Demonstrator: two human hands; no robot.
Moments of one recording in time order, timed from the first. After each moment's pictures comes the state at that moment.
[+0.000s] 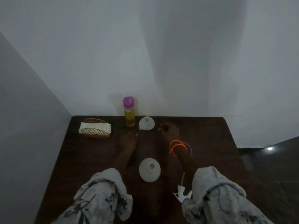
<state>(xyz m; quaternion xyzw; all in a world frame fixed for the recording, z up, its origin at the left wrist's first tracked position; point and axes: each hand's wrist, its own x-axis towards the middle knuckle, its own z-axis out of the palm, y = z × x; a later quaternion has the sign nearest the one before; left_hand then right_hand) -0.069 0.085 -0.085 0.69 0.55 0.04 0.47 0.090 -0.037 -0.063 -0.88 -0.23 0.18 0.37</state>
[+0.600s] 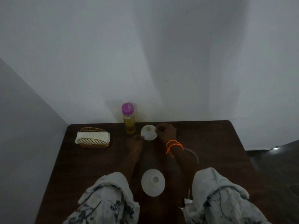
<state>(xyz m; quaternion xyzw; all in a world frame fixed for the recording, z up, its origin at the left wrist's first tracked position) -0.023 0.107 -0.133 0.59 0.57 0.05 0.56 0.105 0.005 -0.075 -0.88 -0.24 0.19 0.37</state>
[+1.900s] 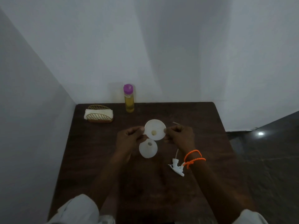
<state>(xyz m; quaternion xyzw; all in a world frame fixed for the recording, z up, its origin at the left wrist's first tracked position) -0.166 -0.012 0.071 0.45 0.44 0.16 0.76 -0.025 -0.153 0.090 -0.79 -0.06 0.31 0.53</state>
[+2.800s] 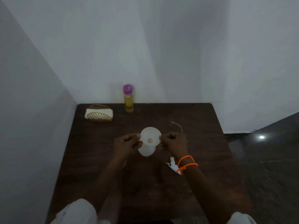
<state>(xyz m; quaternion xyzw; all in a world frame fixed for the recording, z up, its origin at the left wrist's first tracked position) -0.191 -0.033 0.063 0.43 0.45 0.16 0.77 -0.056 -0.168 0.082 -0.79 -0.04 0.32 0.52</state>
